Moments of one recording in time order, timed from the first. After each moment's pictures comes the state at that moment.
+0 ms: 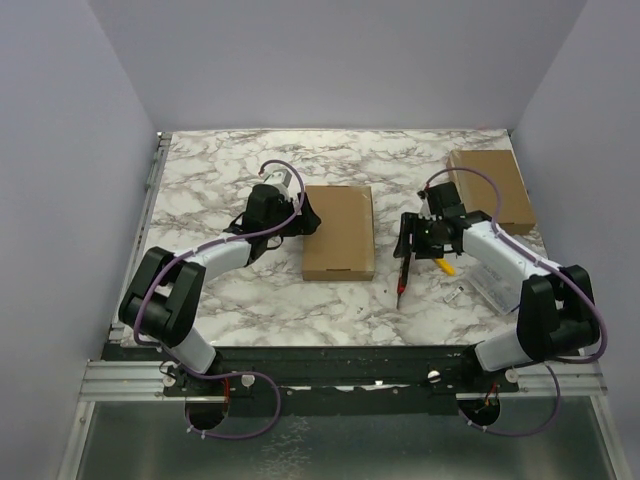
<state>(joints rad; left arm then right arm) -0.43 1.59 0.82 0.27 0.16 -0.49 0.28 1.48 0.93 -0.52 -0.17 0.33</state>
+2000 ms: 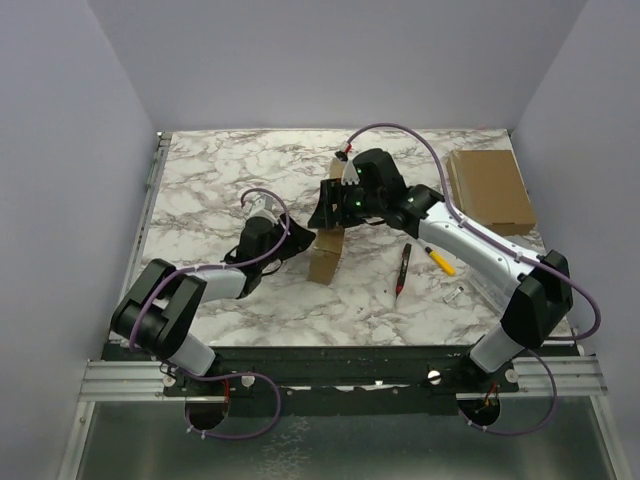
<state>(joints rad) -0.47 1.52 0.52 0.63 0.08 -0.86 0.73 1.59 1.40 -0.44 -0.24 0.50</state>
